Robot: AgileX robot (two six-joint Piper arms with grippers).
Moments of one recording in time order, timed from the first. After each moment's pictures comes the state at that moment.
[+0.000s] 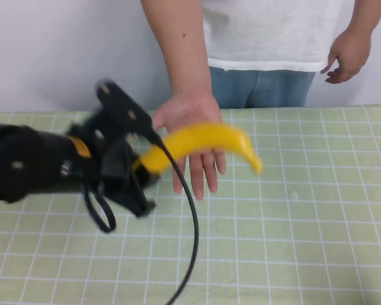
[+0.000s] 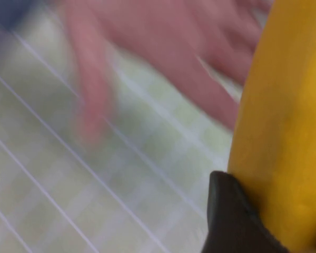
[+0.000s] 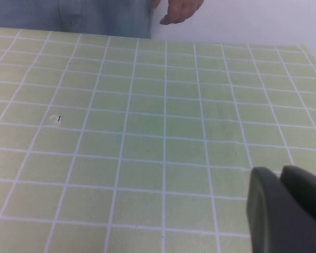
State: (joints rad) right arm -0.09 -0.03 0.03 0.15 0.32 -0.22; left arm -0.57 1.37 -0.93 -0.23 0.47 0.62
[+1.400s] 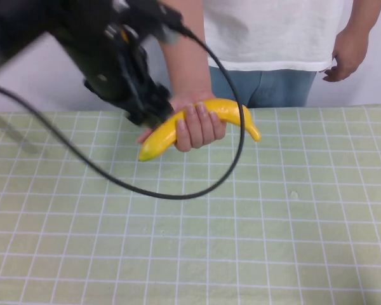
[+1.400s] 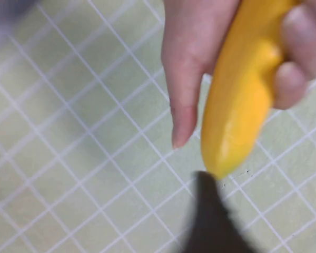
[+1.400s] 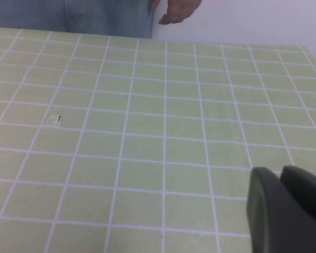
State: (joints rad) right arm -0.09 -0.03 0.03 0.15 0.32 -0.22; left arm -0.57 1.73 -1.74 0.03 1.22 0.30
